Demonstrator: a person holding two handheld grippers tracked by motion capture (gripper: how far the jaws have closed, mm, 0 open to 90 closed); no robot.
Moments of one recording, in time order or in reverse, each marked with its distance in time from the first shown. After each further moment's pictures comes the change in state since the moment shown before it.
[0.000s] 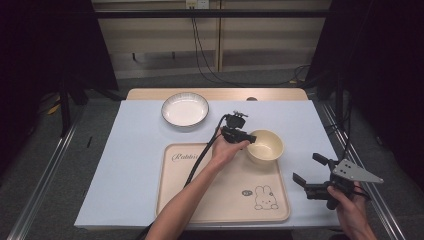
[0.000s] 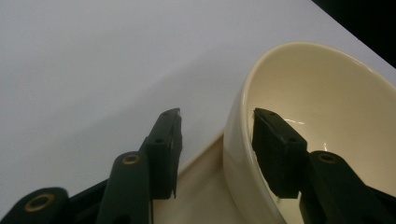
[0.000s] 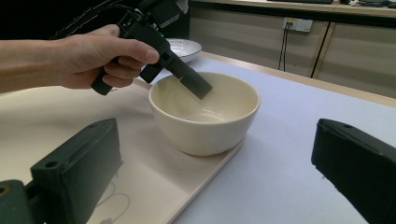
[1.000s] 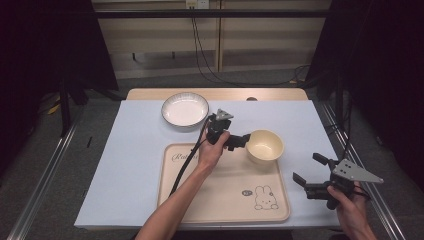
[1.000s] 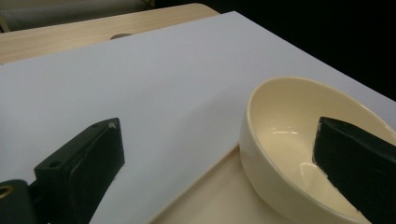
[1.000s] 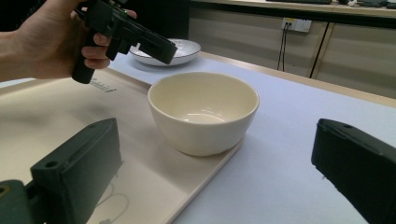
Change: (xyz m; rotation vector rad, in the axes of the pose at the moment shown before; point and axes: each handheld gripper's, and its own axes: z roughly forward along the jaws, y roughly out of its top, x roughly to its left) left arm 0.007 -0.020 -0.051 -0.238 0.053 0.071; right arm 0.000 0.000 0.000 -0.001 -0.004 0.001
